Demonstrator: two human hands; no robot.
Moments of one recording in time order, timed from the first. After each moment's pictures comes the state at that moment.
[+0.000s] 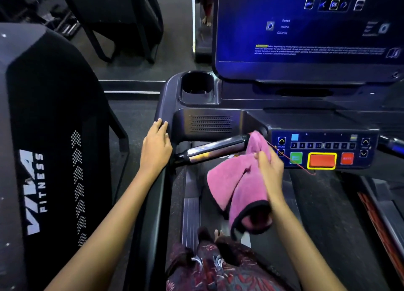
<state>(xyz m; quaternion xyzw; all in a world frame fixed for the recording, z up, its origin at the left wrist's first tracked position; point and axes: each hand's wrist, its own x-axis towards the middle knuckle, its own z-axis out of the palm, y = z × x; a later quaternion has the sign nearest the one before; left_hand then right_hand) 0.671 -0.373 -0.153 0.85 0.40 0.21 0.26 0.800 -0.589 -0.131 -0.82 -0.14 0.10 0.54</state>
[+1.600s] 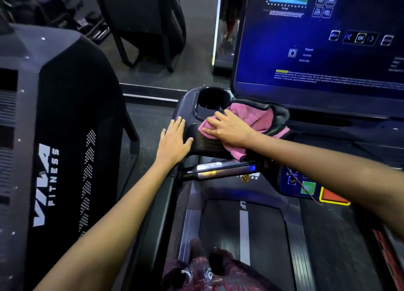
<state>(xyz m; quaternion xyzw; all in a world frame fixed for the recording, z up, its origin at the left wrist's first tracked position) 0.707 -0.343 -0.147 0.89 0.40 0.10 0.19 0.890 -0.425 -0.103 -0.53 -0.79 -0.23 -0.22</state>
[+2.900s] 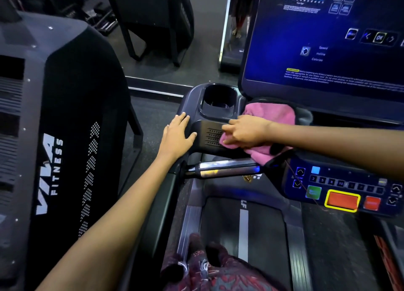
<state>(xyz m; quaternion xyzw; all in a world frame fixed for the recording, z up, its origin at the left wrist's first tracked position) 0.708 -0.337 -0.149 0.86 0.41 0.16 0.24 0.917 -0.430 -0.093 -0.44 -0.84 -0.09 -0.30</state>
